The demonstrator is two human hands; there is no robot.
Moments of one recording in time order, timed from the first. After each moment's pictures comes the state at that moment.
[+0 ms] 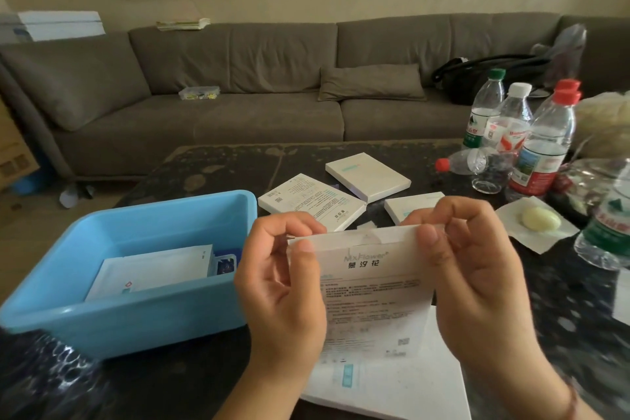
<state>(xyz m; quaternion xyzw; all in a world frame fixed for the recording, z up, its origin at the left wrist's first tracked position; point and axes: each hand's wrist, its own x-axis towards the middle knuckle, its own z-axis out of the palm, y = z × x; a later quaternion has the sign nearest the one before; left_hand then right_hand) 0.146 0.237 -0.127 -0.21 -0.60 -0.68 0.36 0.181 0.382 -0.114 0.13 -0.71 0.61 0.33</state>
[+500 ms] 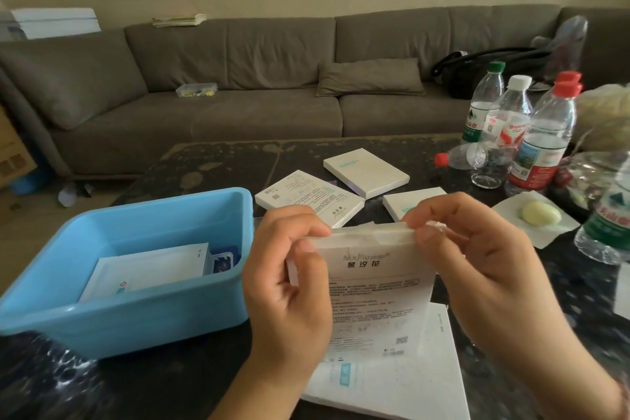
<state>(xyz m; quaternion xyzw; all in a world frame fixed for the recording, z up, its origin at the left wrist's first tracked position) 0.141 0.238 -0.129 -0.26 -0.66 -0.58 0.41 0.185 0.397 -0.097 0.09 -0.78 0.57 0.24</state>
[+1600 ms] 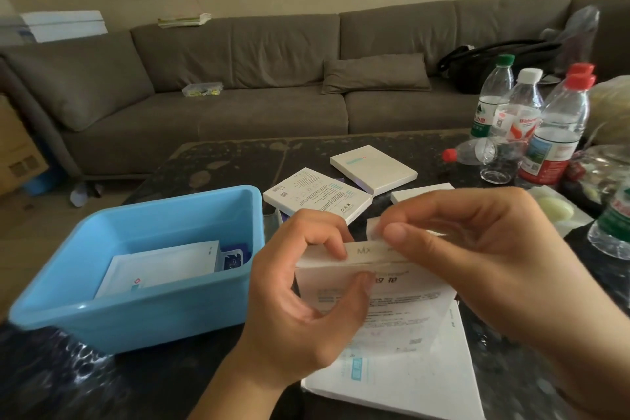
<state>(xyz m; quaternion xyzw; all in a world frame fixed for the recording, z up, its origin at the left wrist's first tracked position) 0.151 0.214 -0.118 -0.38 -0.67 -0.59 0.26 0.186 0.390 -0.063 0.16 -0.80 0.56 0.15</state>
